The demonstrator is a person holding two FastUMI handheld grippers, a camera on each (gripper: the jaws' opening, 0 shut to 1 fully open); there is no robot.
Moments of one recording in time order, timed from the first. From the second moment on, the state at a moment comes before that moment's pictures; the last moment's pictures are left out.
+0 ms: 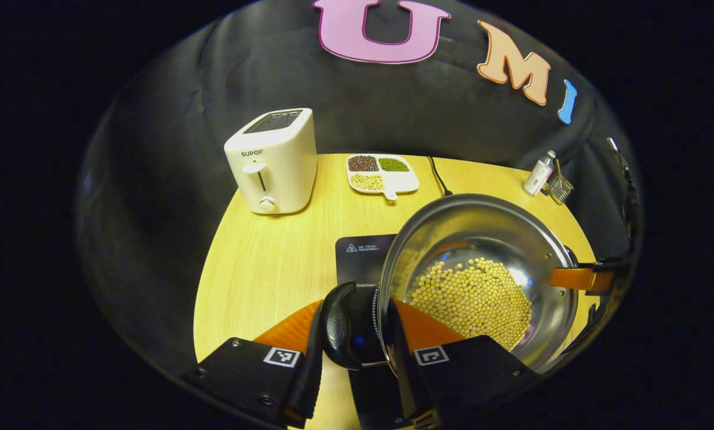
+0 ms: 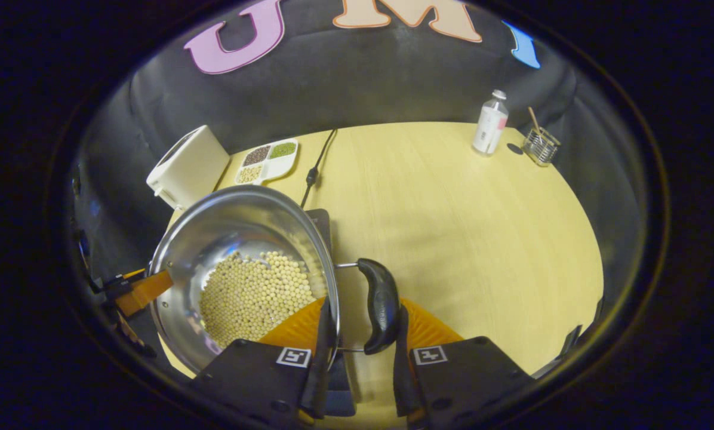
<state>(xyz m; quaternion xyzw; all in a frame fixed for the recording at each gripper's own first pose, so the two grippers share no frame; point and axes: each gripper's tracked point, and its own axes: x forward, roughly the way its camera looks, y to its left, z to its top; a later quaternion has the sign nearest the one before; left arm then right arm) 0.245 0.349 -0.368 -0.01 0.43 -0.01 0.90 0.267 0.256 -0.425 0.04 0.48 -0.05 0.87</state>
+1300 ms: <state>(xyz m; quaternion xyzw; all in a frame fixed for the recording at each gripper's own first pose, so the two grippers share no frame) 0.233 0.289 -0.242 0.10 0.29 0.07 0.95 0.257 0.180 -0.331 0.08 0.37 0.02 0.93</state>
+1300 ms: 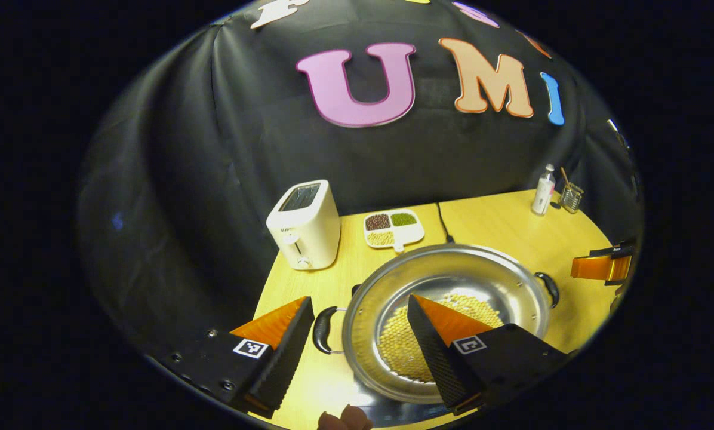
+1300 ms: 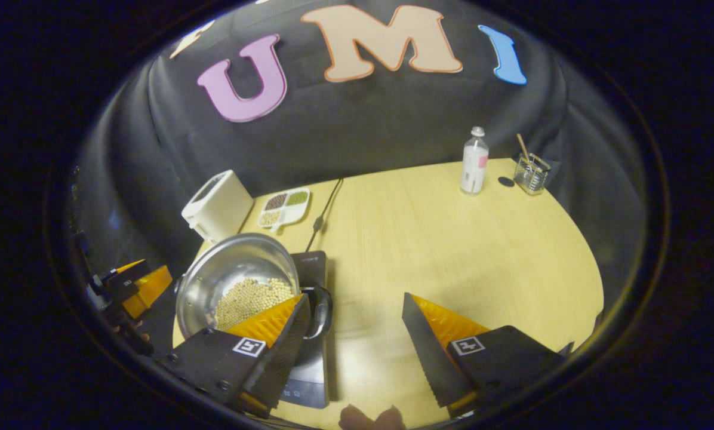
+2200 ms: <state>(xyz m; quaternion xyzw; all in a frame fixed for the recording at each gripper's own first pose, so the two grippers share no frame) 0.156 0.052 -0.044 0.05 0.12 0.06 0.99 0.170 -0.001 -0.127 0.03 0.15 0.04 0.99</state>
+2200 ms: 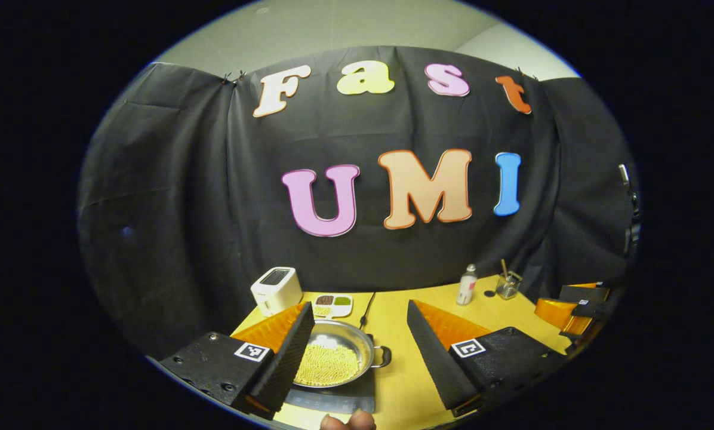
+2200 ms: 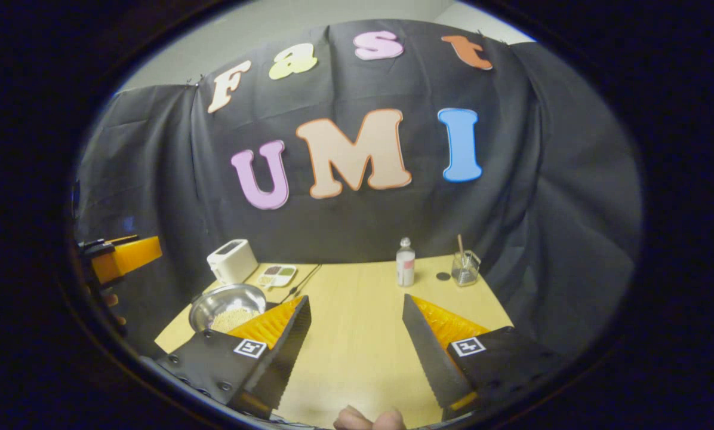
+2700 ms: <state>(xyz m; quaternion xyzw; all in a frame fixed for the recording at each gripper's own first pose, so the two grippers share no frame) 0.125 0.029 0.060 0.09 0.00 0.03 1.00 0.131 0.012 0.023 -0.01 0.00 0.02 1.00</state>
